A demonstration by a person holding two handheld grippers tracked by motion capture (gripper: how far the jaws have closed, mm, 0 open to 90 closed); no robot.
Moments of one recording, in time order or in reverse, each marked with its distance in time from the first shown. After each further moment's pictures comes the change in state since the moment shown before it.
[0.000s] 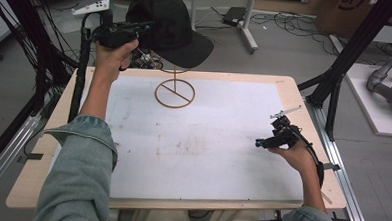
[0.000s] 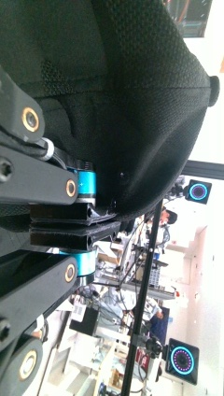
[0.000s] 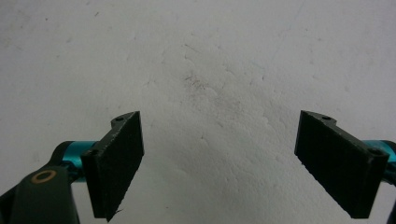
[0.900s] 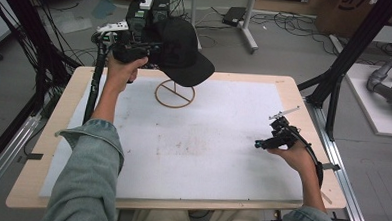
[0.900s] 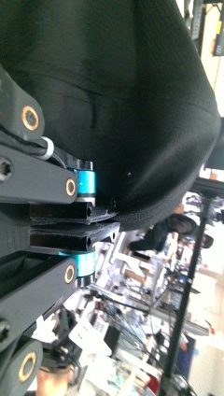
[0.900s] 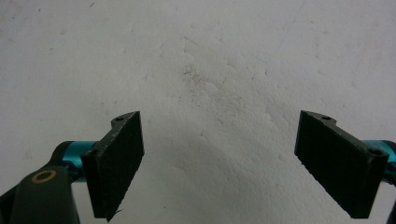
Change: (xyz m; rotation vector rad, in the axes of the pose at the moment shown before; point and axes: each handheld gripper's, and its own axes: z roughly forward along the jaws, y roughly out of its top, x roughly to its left) left arm 0.029 -0.054 0.011 0.152 0.101 -0.059; right arm 0.000 -0.001 0.005 0.018 0.003 -0.008
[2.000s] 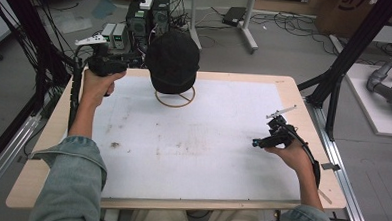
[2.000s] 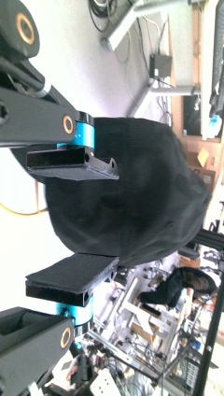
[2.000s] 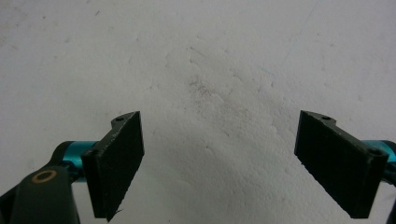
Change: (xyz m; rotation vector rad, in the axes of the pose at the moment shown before) left arm -0.006 -0.026 -0.068 0.073 0.237 -0.040; right arm 0.005 0.006 0.004 -0.014 0.001 -0.012
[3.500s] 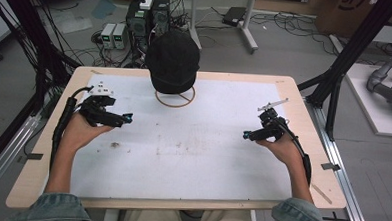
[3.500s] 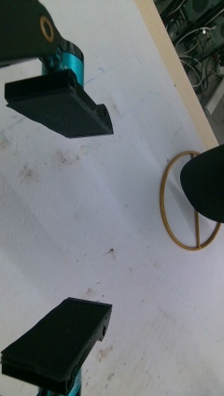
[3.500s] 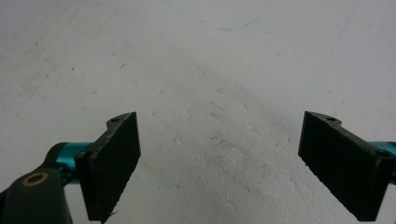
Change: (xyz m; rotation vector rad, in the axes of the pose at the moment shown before) left arm -0.068 -0.081 -0.048 0.439 0.281 0.172; right arm 0.017 0.028 0.004 -0.064 -0.004 -0.015
